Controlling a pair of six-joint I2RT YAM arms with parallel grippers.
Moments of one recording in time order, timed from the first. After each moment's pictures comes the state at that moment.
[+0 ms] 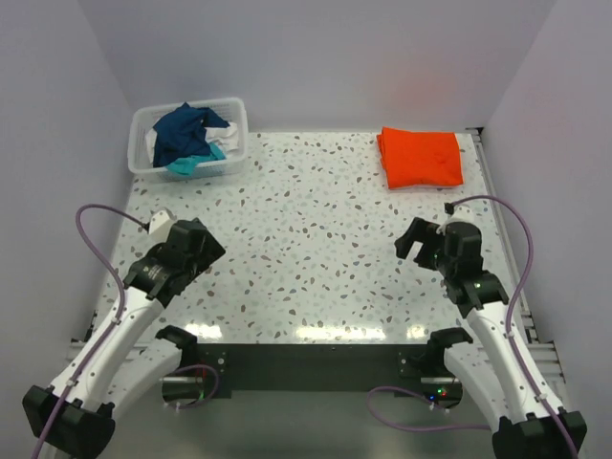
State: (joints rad) left arm -0.38 0.77 0.72 -0.85 -0.46 -0.97; right arm 0.16 0.70 0.58 -0.47 0.02 0.45
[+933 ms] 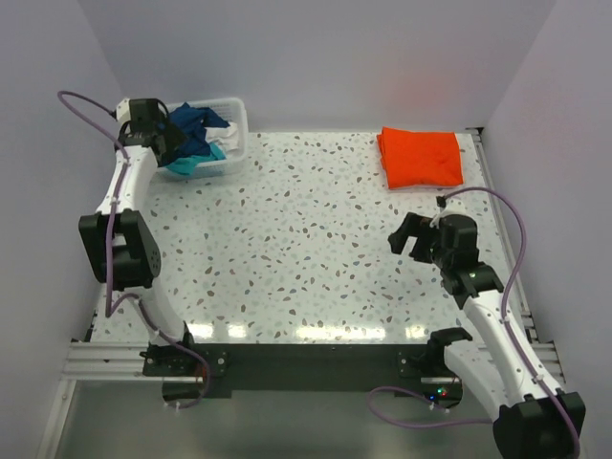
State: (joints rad) left arm 0.12 1.82 1.65 -0.55 -0.30 -0.65; right arm 0.16 0.78 0.60 -0.39 -0.06 0.41
